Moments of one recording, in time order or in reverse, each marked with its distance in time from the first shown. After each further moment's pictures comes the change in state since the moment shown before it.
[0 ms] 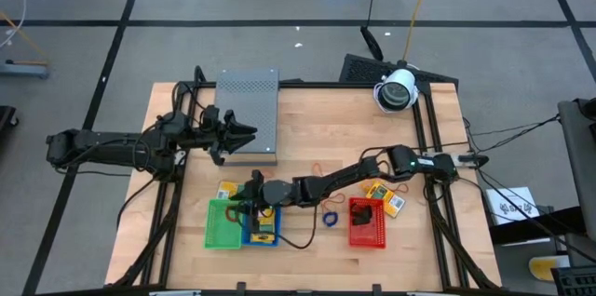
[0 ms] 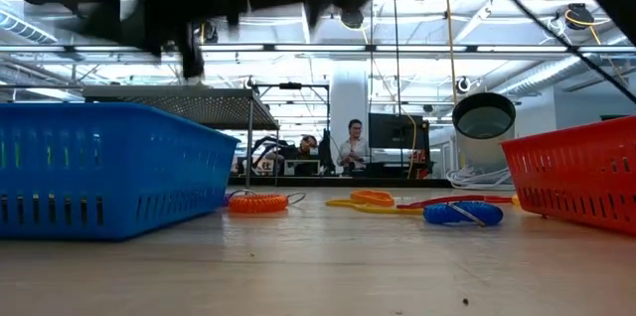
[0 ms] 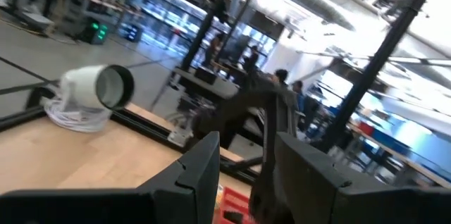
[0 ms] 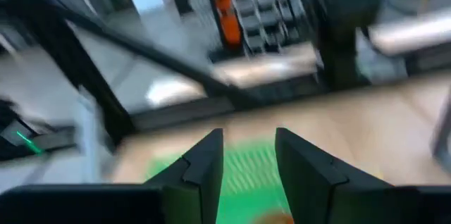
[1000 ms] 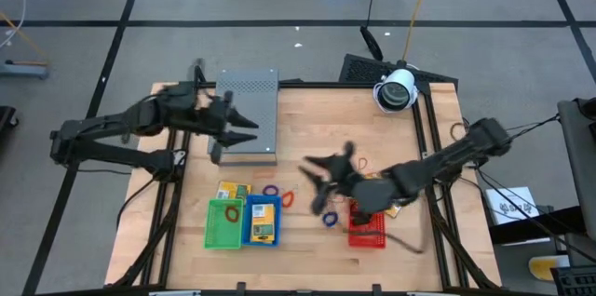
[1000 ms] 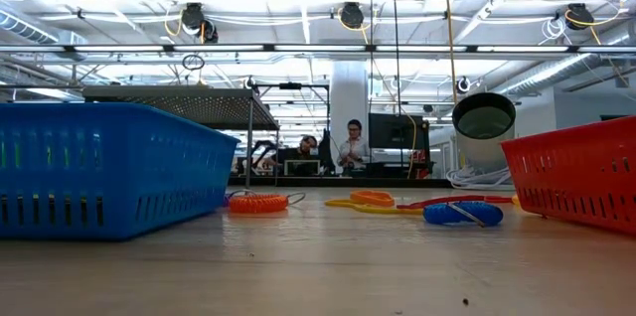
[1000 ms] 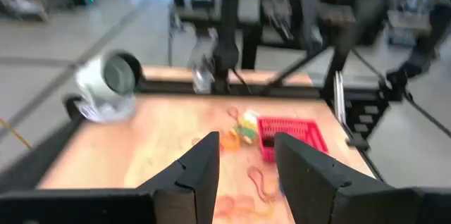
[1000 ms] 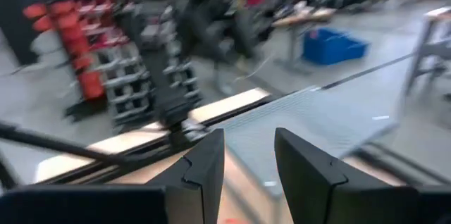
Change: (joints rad) left arm 0.010 0.170 0.610 -0.860 0.105 0.492; right arm 0.252 -0.815 -0.386 -0.507 0.859 -0.008
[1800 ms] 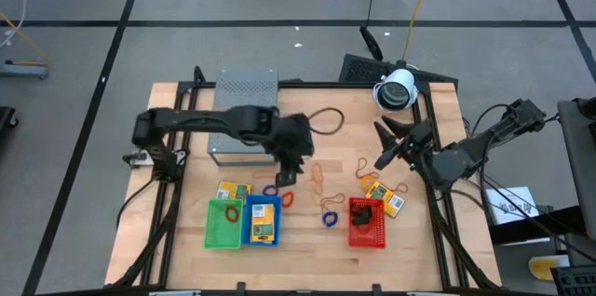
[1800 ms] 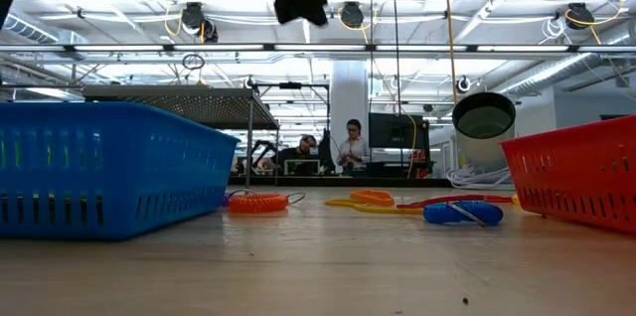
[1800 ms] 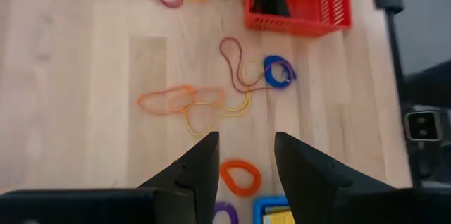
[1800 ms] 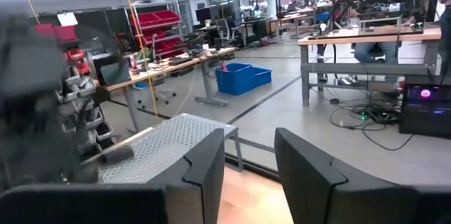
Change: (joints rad) left arm -0.151 0.856 0.704 -0.612 -0.031 -0.041; right arm 0.069 -0.638 -0.595 0.112 0.427 -0.047
